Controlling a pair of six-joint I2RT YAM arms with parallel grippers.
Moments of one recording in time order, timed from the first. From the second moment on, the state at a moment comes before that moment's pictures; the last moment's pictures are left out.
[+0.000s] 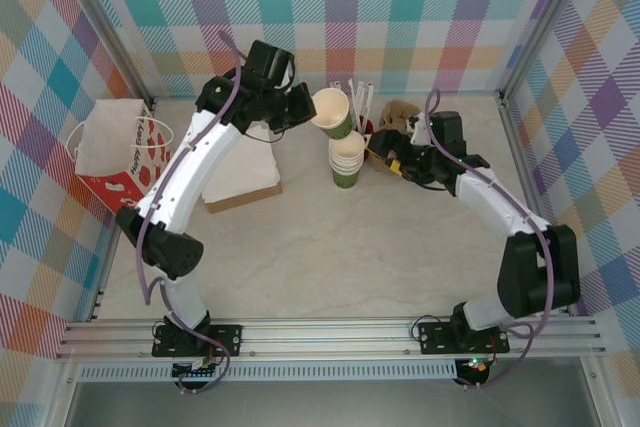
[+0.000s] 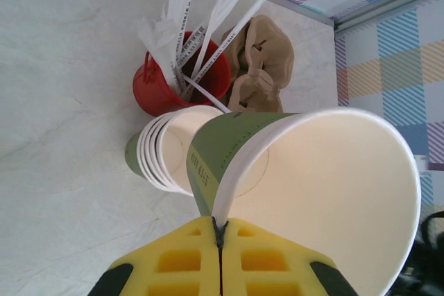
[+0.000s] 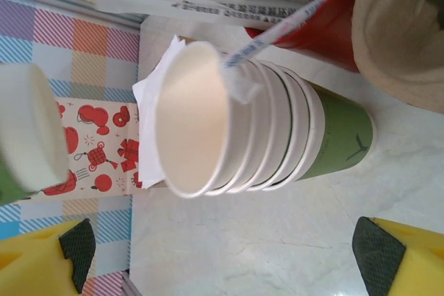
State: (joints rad) left arm -0.54 1.80 2.16 -1.12 0.14 -0.75; right arm 0.23 1.44 1.07 -0.28 -0.62 0.71
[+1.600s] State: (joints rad) left arm -0.76 1.60 1.22 -0.75 0.01 -0.78; right arm 0.15 1.17 1.08 -0.90 -0.19 0.33
